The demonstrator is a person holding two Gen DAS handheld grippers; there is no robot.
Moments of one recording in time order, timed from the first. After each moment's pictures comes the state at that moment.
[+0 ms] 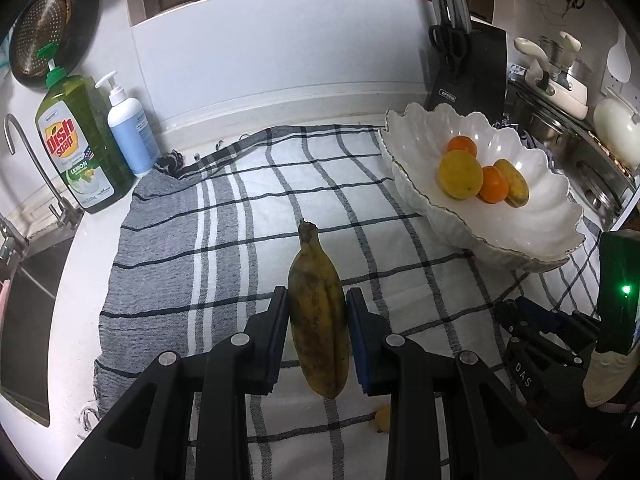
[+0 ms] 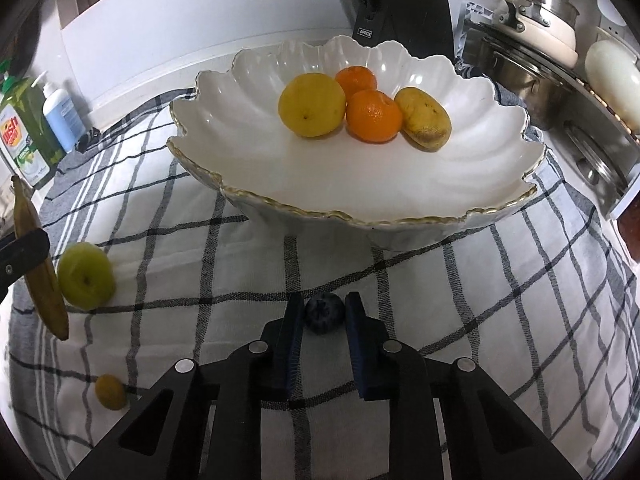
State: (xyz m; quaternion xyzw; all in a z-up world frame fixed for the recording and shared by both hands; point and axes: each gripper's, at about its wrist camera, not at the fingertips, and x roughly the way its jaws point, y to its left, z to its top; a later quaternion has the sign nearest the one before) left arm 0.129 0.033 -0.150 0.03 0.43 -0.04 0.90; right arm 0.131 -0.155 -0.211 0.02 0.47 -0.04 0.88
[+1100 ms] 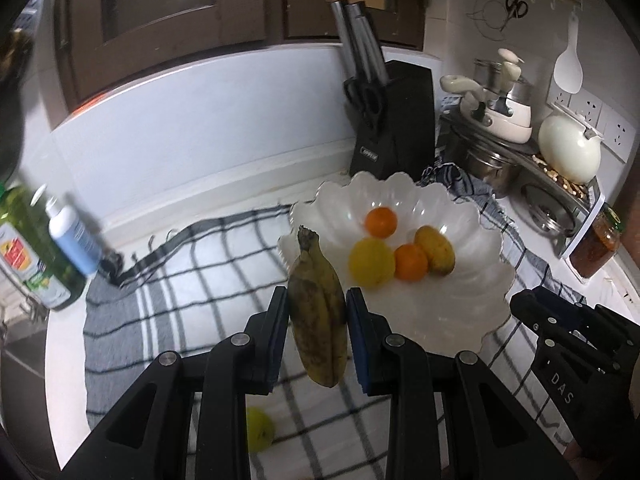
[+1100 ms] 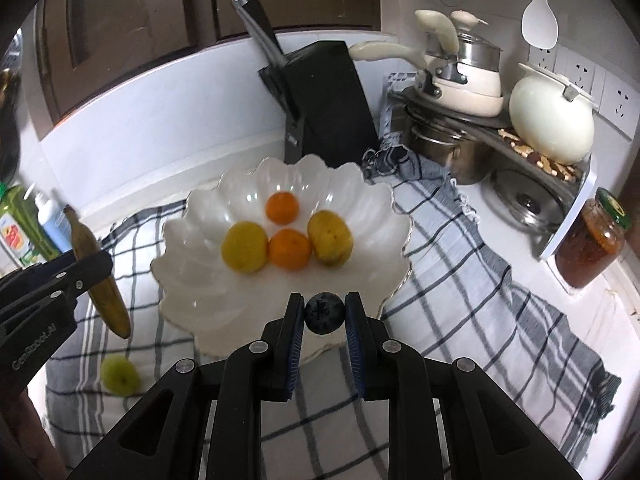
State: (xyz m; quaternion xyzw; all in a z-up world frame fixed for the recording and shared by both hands) left arm 0.178 -0.045 -0.076 0.06 0.38 -0.14 0.91; right arm 0.129 -0.217 -0.098 0.07 0.38 -0.10 0.92
